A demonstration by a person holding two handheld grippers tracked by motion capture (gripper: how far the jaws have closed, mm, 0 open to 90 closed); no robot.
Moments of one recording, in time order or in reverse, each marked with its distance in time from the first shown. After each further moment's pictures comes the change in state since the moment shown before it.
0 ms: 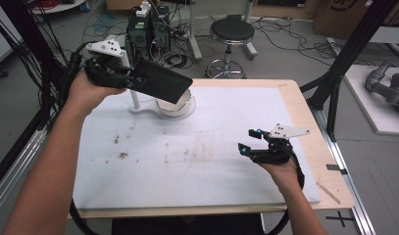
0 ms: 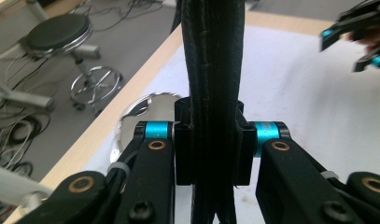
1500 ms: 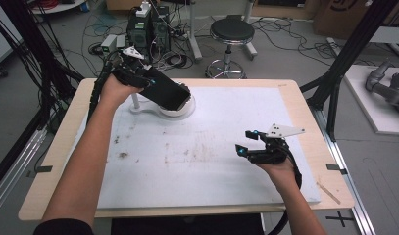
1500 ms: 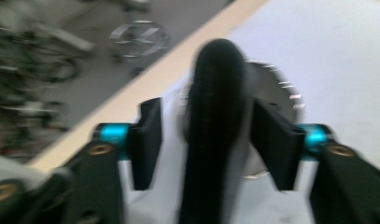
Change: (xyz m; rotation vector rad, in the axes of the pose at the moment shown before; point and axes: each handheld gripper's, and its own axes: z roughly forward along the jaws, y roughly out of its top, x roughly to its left) left arm 0.045 -0.033 0.087 0.102 0.231 -0.158; right arm -0.001 -0.003 0.009 0.023 0.031 0.013
